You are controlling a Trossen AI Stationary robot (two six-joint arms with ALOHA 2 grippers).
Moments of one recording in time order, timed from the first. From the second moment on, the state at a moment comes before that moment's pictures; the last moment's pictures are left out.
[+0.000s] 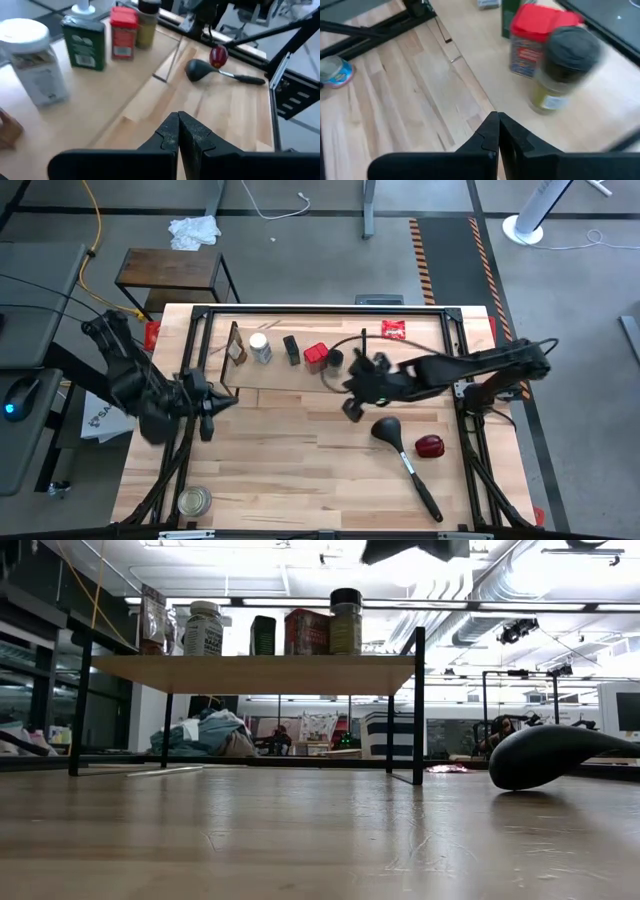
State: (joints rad) left arm -0.90 0.92 1.02 -1.00 -0.98 -1.09; right arm 0.23 1.56 1.50 -0.79 0.44 0.63
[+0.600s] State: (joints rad) left arm -0.61 0.02 0.22 -0.10 -0.40 -0.47; right arm 0.30 1.38 1.50 -1.00 0.60 1.00
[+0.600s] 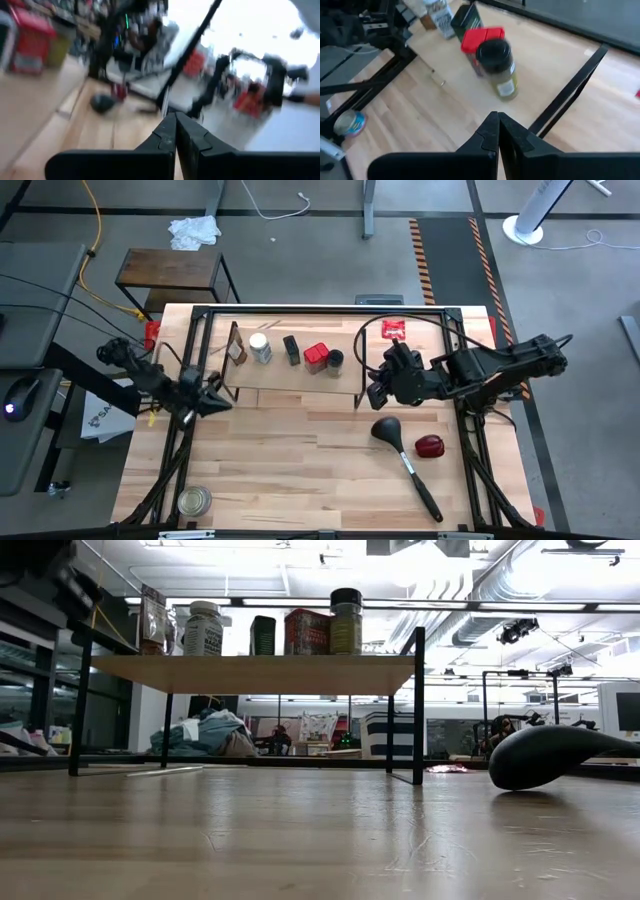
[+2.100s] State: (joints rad) left arm -0.10 0.12 0.01 0.07 0.17 -0.40; right arm 0.00 0.91 0.23 0.52 0.21 0.62
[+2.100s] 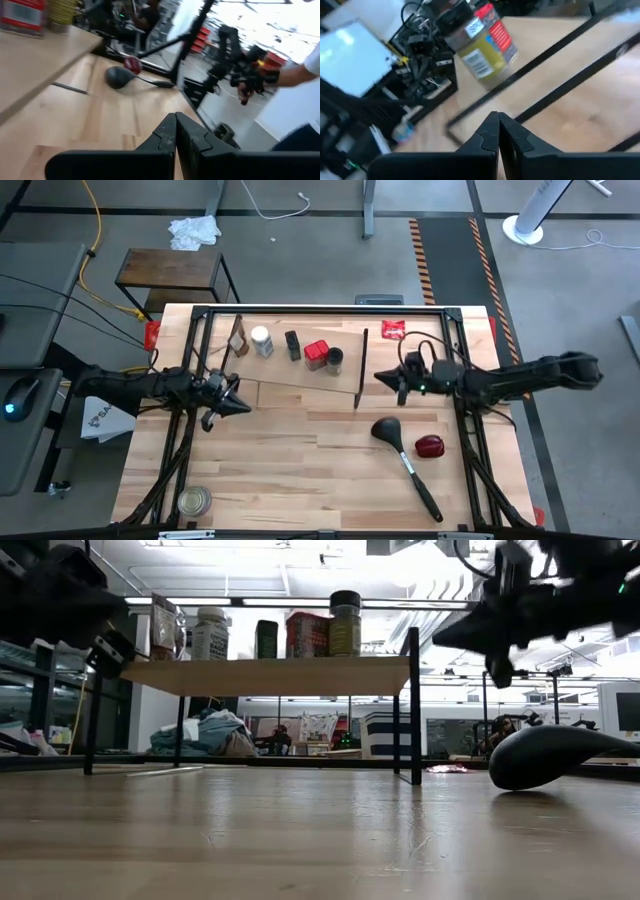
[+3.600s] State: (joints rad) left arm -0.12 0.12 0.01 0.07 0.03 -0.44; right arm 0.20 1.23 0.29 0.62 0.21 0.50
